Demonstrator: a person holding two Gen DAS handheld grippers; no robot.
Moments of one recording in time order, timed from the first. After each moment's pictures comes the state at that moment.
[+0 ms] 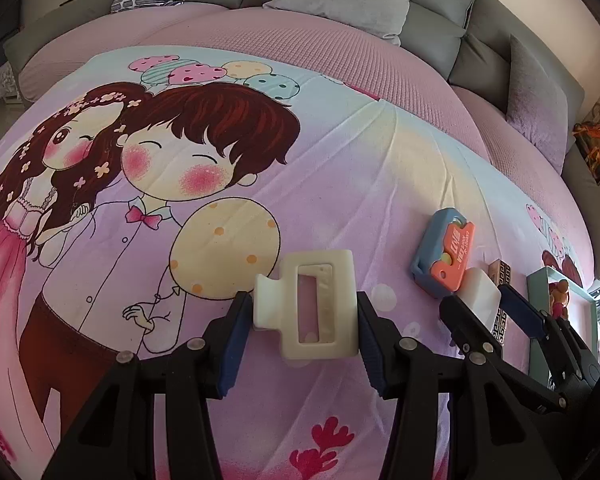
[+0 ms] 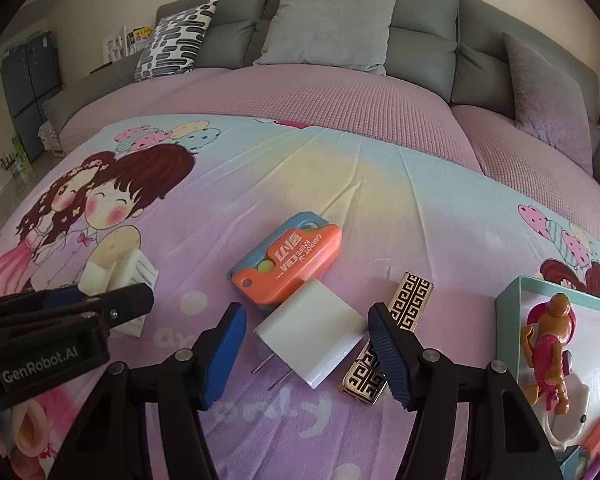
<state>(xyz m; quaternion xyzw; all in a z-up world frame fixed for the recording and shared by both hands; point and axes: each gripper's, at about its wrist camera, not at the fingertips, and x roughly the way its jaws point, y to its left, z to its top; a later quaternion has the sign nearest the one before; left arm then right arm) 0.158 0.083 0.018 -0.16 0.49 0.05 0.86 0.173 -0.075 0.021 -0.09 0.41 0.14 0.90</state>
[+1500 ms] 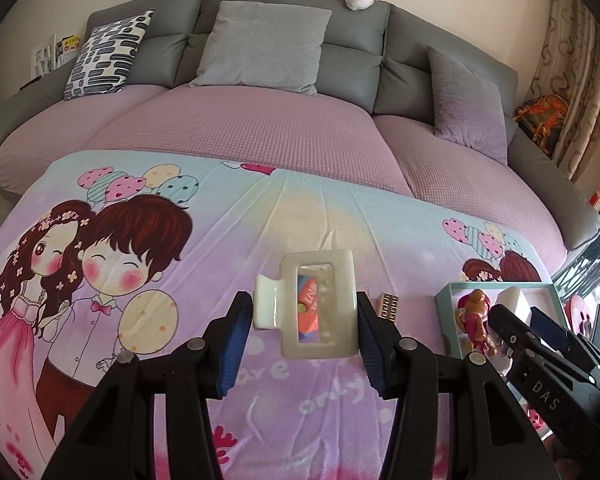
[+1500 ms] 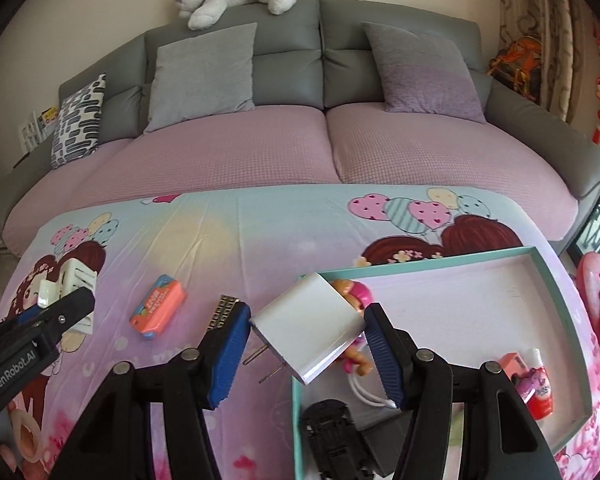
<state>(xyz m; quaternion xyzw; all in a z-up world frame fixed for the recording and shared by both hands) 0.153 -0.001 0.098 -0.08 0.40 -0.03 0.91 0.142 -0.207 0.100 0.03 0.39 -0.03 0.92</state>
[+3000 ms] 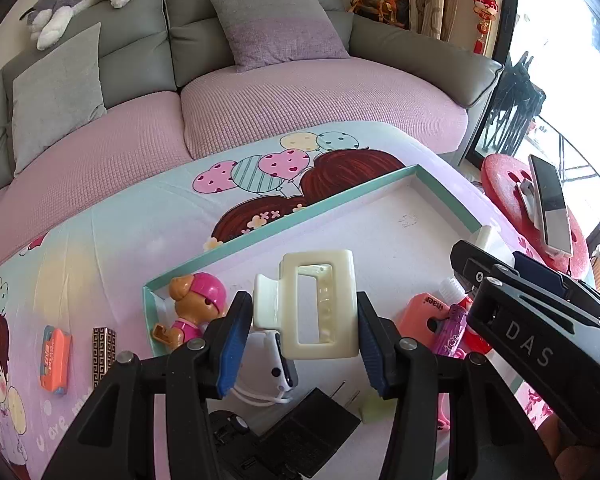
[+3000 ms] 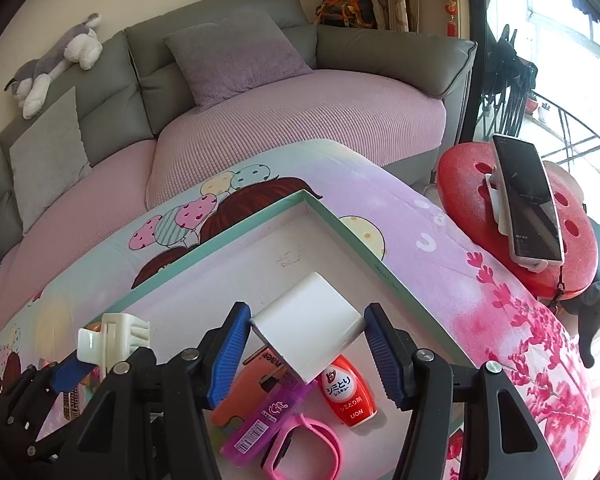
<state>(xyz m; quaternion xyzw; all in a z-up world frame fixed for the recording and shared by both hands) 0.159 -0.257 0.076 0.11 0.43 -0.23 0.86 0.096 -0.400 0.089 0.17 0.39 -0.23 0.87</state>
